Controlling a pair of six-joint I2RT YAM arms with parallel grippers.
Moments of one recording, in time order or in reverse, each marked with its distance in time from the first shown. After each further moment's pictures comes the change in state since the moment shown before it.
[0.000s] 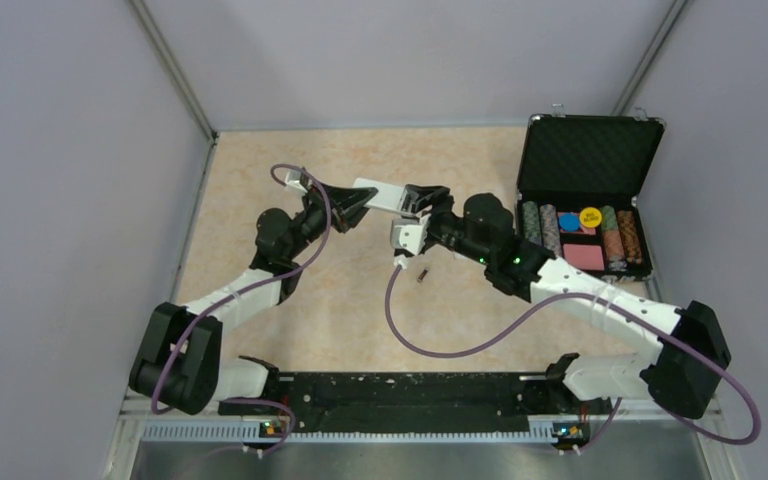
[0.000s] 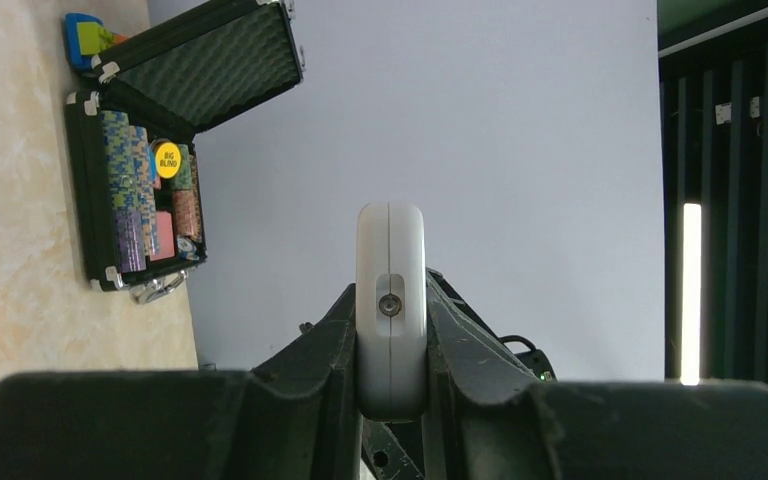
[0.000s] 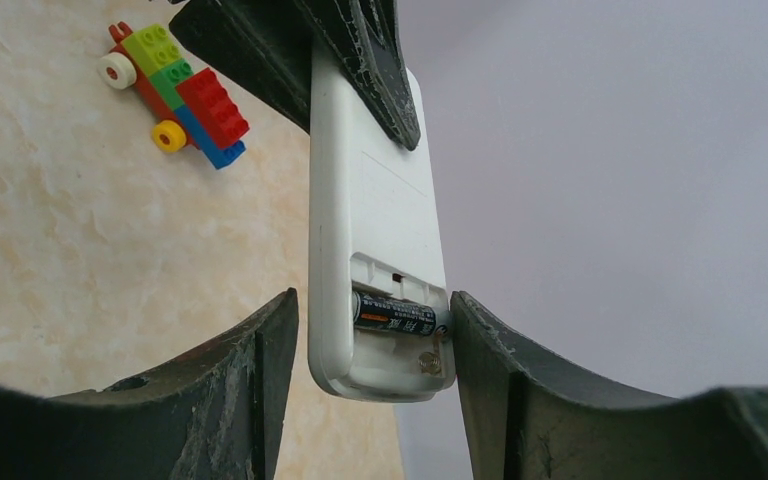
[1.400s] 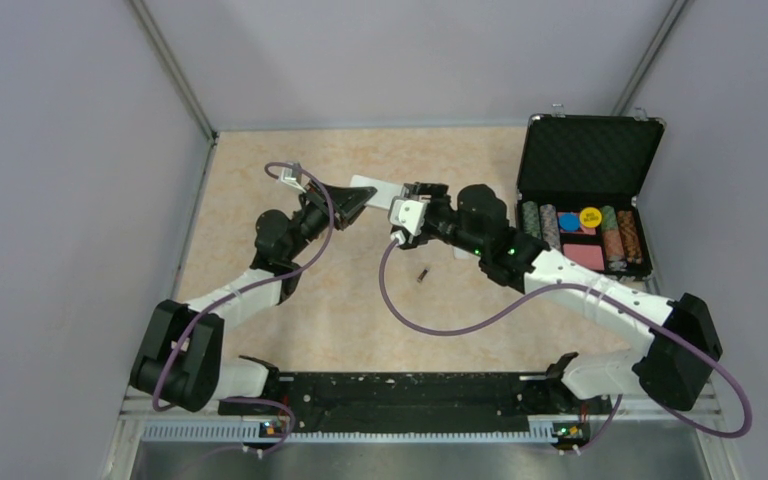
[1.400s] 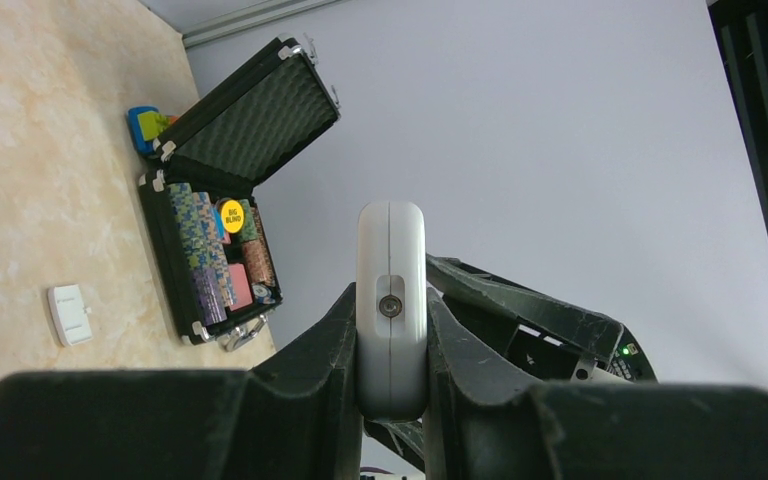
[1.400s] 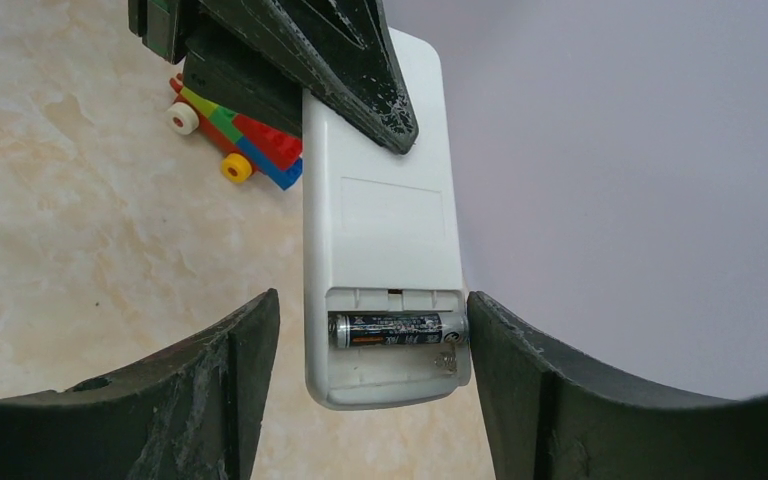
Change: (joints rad) left arm 0.002 0.014 -0.010 0.050 -0.027 0.237; right arm -0.022 0.046 0.059 -0.035 -0.008 0.256
